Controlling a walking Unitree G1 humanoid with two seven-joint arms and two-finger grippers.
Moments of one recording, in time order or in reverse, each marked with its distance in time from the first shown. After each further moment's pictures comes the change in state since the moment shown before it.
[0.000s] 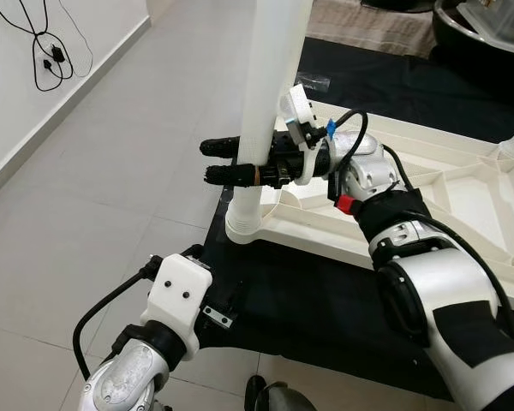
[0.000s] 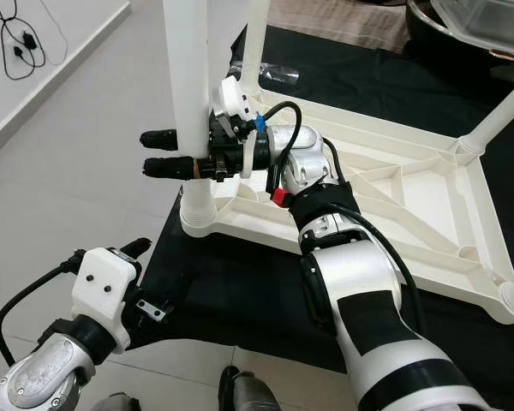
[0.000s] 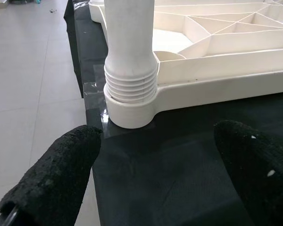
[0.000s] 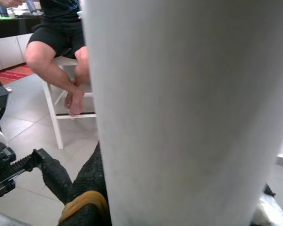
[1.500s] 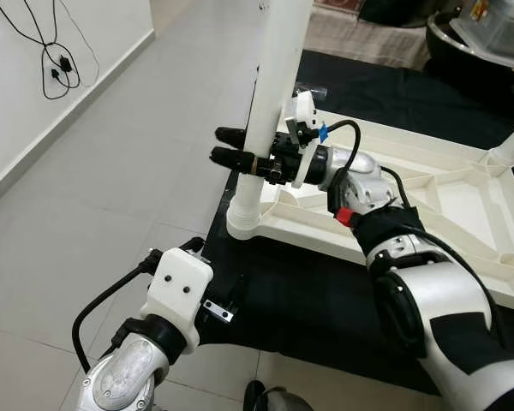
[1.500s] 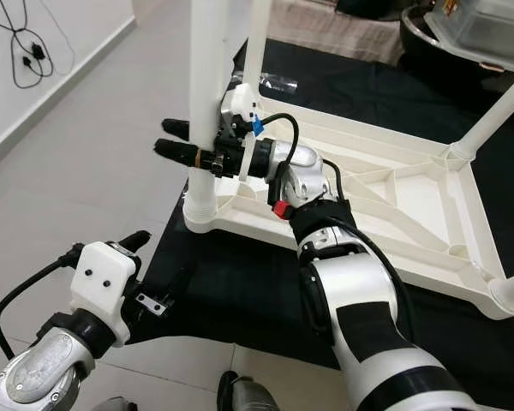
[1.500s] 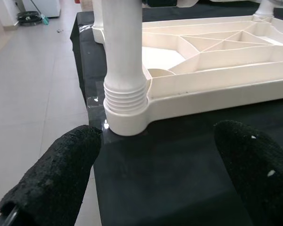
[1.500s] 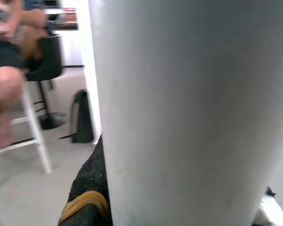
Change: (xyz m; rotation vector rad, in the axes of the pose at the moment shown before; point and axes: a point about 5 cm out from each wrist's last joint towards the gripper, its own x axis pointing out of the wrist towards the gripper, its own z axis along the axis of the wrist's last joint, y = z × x) left arm 0.003 0.002 0.006 0.026 -0.025 0.001; right arm -0.015 -0.006 -0.032 0.085 -0.044 -0.422
